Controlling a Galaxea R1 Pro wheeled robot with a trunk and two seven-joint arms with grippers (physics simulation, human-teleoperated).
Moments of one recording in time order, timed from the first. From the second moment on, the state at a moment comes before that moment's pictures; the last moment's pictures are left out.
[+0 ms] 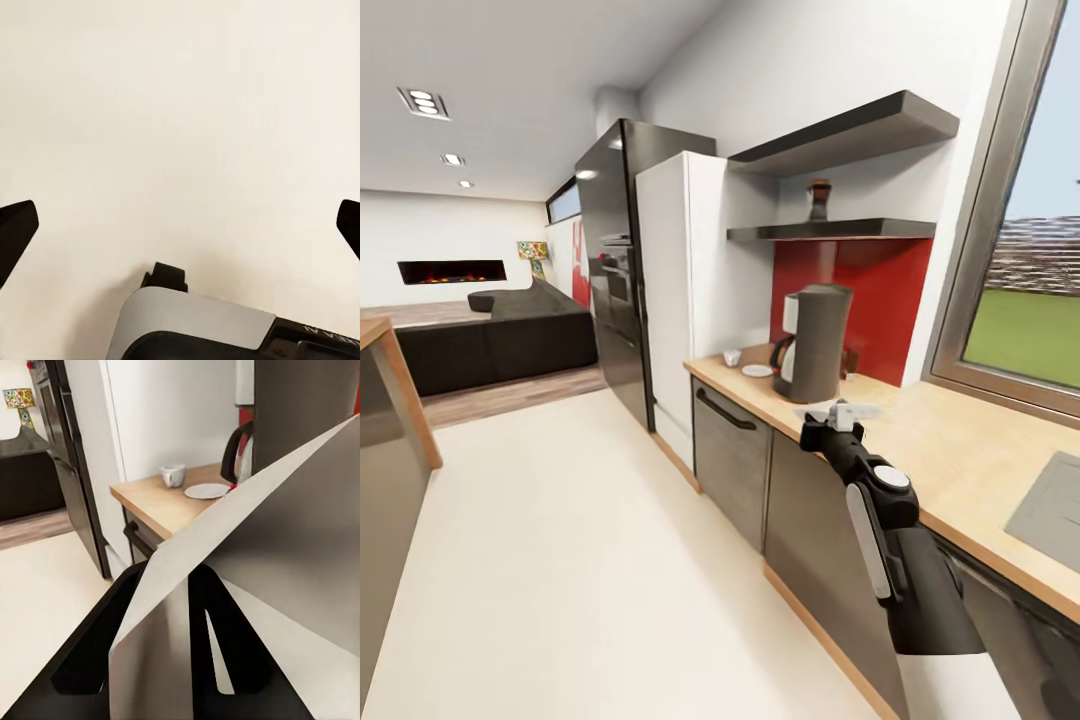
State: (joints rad) left arm 0.01 0.00 0.23 -0.39 0.07 -0.14 0.00; right arm -0.55 0.10 0.03 -1.51 -0.01 0.53 0.03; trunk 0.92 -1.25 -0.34
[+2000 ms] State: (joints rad) left arm 0.01 0.00 0.23 -0.39 0.07 -0.14 0.00; right arm -0.55 0.10 0.03 -1.51 -0.01 0.53 0.03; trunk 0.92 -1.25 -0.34
